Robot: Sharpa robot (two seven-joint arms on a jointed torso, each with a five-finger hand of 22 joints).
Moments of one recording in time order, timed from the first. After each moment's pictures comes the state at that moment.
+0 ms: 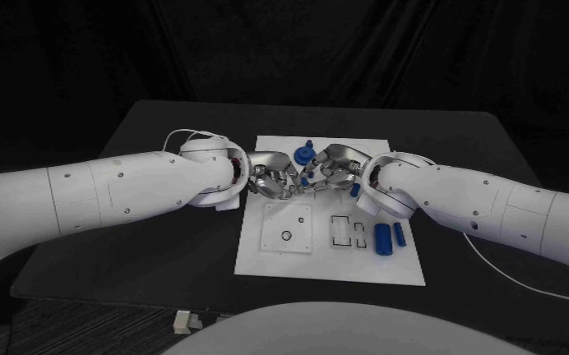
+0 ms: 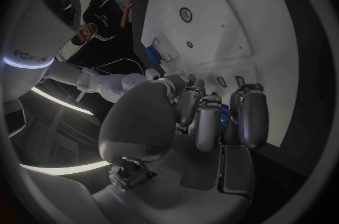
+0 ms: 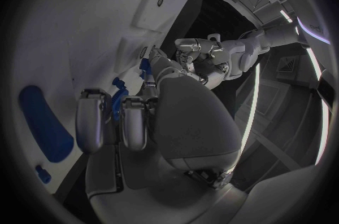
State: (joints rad) left arm 1.23 -0.71 -0.21 1.49 -1.15 0.05 -0.06; left_hand 1.26 -0.02 0.56 0.05 0.32 0.73 0.09 0.12 0.12 1.39 -0.01 1.31 1.29 1.46 -0.06 1.55 1.31 0.05 1.43 0.05 1.37 1.31; right arm 1.12 -0.53 -0.21 1.21 -0.85 -0.17 0.11; right_hand 1.50 -0.07 0.14 0.13 0.19 1.00 0.04 0.17 0.36 1.47 -0.04 1.56 1.31 1.46 -0.10 1.55 1.31 0.02 1.47 0.01 1.43 1.31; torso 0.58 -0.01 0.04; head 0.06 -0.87
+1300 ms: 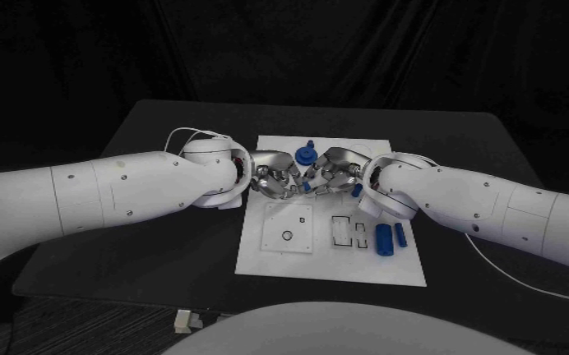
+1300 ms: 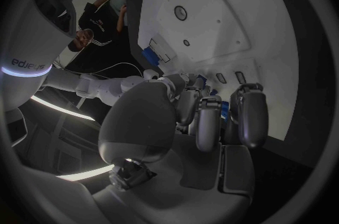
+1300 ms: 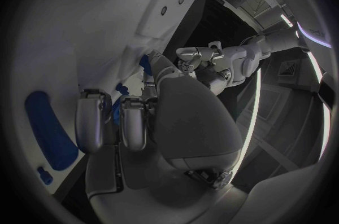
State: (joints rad) left arm 1.23 -0.71 -0.21 1.50 -1.21 0.03 -0.07; left_hand 1.27 -0.03 0.56 0.06 0.32 0.76 0.09 0.14 0.12 1.38 -0.01 1.31 1.29 1.47 -0.06 1.55 1.31 0.05 1.42 0.06 1.37 1.31; right arm 1.12 -0.53 -0.21 1.21 -0.89 -0.14 0.09; right_hand 1.50 -0.07 0.13 0.12 0.22 1.00 0.06 0.17 0.36 1.47 -0.04 1.56 1.31 1.47 -0.09 1.55 1.31 0.02 1.47 0.02 1.43 1.31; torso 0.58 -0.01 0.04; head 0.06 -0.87
